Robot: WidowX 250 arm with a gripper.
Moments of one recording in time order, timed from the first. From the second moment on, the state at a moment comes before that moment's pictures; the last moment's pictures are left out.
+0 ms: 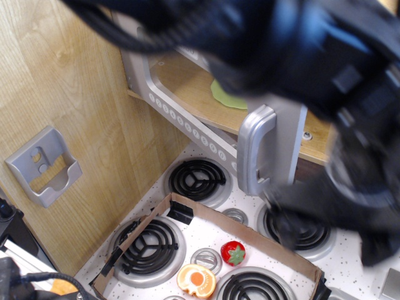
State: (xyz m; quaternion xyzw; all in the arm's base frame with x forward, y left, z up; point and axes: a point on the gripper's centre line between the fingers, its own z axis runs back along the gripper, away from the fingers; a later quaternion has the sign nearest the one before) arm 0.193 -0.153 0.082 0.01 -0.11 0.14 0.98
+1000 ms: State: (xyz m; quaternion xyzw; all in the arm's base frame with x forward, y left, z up) arm 0.300 -0.169 0.108 -0.01 -0.09 -0.11 0.99
